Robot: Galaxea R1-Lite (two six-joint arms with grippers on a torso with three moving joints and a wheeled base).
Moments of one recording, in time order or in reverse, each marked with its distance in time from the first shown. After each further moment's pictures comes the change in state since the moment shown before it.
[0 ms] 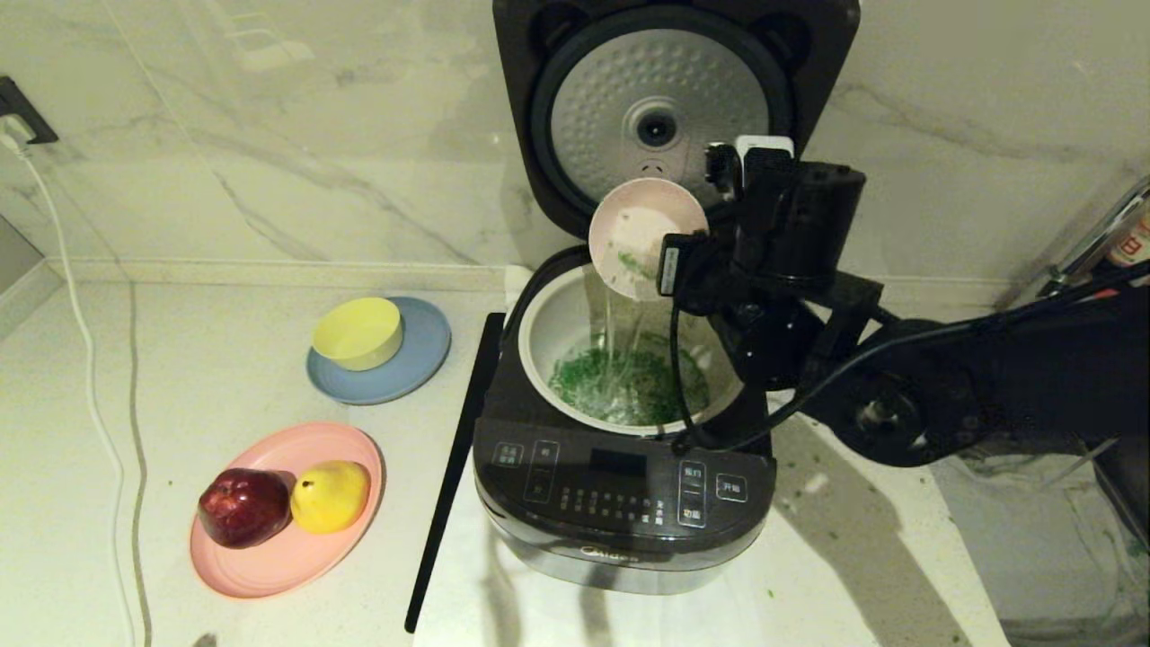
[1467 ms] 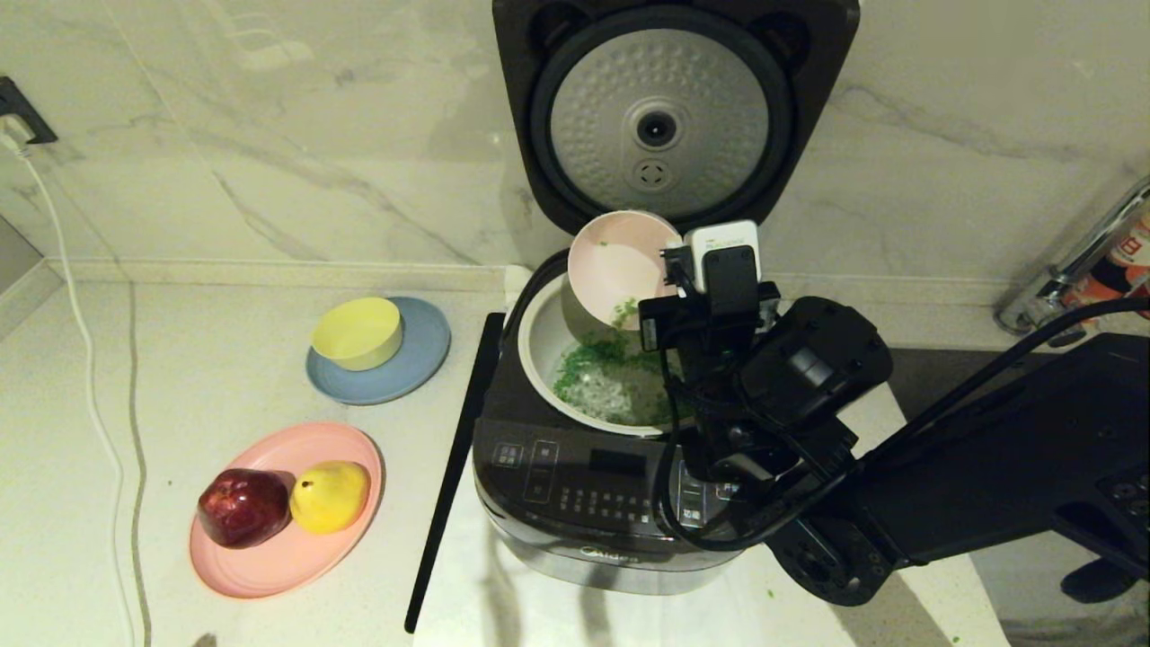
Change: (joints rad) left arm 0.000 0.000 0.000 0.000 0.000 0.000; right arm 0.065 0.129 0.297 -0.788 0.068 -0.453
